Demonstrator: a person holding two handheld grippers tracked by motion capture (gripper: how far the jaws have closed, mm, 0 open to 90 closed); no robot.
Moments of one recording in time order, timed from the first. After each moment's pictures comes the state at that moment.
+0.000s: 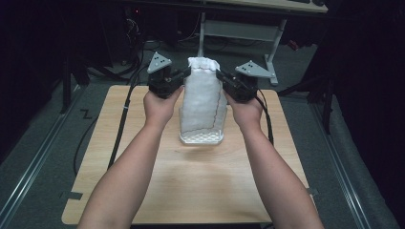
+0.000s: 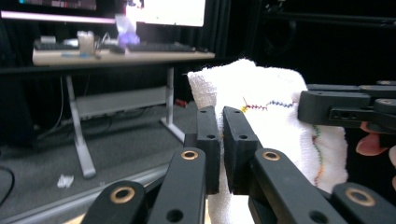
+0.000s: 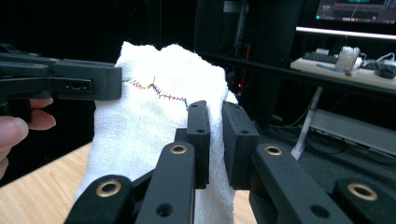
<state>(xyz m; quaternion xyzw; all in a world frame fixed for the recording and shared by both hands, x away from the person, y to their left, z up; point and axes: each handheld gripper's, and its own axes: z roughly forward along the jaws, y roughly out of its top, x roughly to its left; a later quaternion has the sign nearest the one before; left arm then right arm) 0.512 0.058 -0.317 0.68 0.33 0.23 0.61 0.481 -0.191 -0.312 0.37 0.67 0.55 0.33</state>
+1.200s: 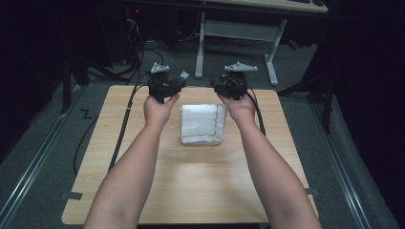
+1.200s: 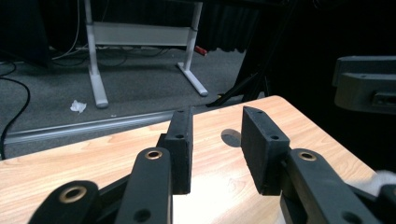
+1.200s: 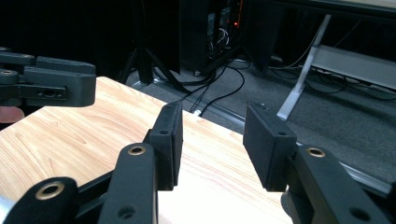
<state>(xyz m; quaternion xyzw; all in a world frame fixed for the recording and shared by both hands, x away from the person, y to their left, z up) 0.550 0.069 -0.369 0.71 0.43 0.18 0.54 0.532 -0.186 -0.348 0.43 0.72 0.47 0.28</state>
